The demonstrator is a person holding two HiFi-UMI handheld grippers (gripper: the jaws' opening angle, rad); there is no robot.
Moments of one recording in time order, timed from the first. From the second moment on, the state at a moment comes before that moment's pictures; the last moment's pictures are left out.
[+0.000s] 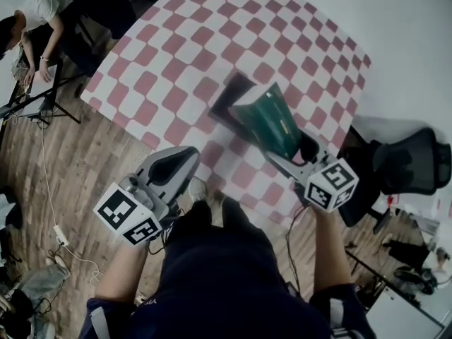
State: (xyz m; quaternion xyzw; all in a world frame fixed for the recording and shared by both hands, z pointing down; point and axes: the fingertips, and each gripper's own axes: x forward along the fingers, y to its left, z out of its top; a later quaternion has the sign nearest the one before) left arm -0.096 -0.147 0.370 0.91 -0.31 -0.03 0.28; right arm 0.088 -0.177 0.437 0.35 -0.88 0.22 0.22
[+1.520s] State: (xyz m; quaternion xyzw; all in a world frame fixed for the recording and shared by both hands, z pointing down) left arm -0.093 -0.149 0.409 0.86 -0.41 -0.02 0.32; right arm 0.075 -0.231 0.593 0.26 -0.82 0.09 0.50
